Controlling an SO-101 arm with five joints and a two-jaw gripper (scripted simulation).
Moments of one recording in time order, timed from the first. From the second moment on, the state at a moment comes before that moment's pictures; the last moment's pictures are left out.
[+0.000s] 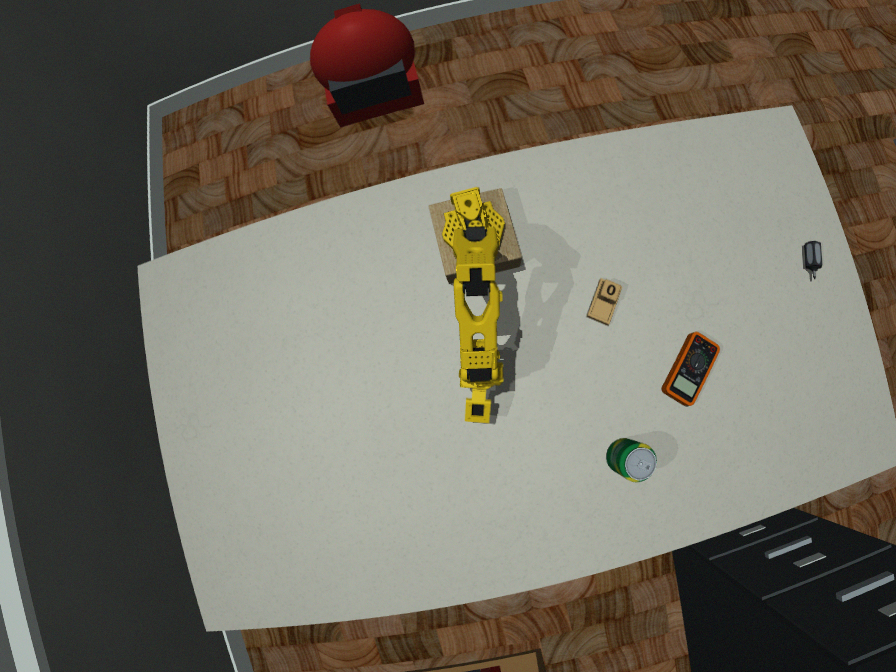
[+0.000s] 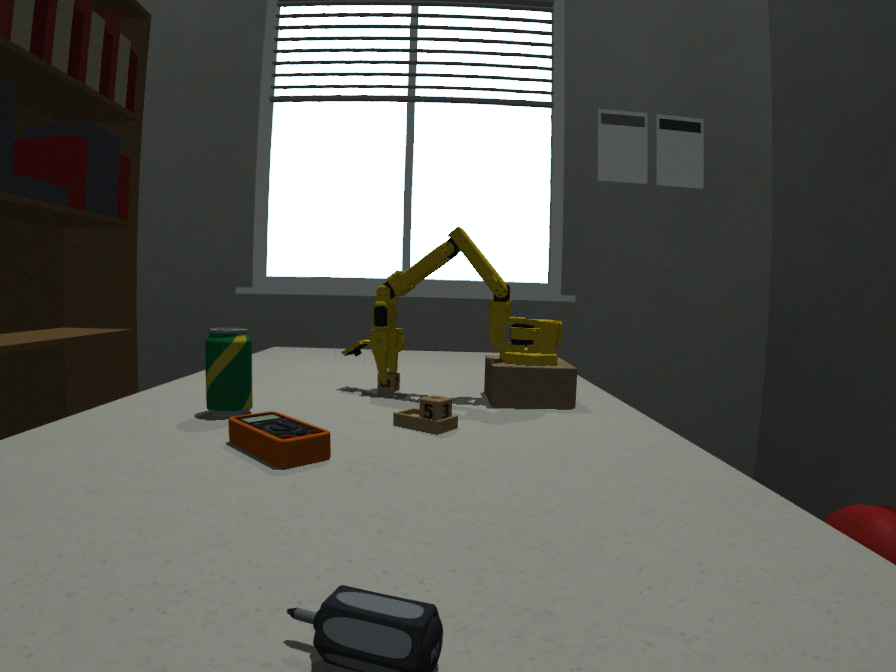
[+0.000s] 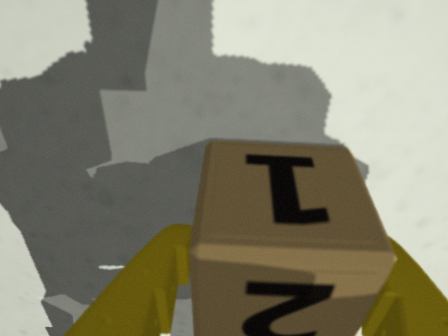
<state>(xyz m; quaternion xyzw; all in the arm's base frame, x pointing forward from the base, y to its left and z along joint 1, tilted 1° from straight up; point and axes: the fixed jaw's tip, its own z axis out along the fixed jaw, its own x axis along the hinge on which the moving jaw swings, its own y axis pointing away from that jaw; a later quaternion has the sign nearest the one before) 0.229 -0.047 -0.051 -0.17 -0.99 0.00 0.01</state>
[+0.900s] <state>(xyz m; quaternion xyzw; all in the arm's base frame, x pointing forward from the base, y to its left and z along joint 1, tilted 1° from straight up) 0.229 -0.047 -0.051 -0.17 -0.99 0.00 0.01</state>
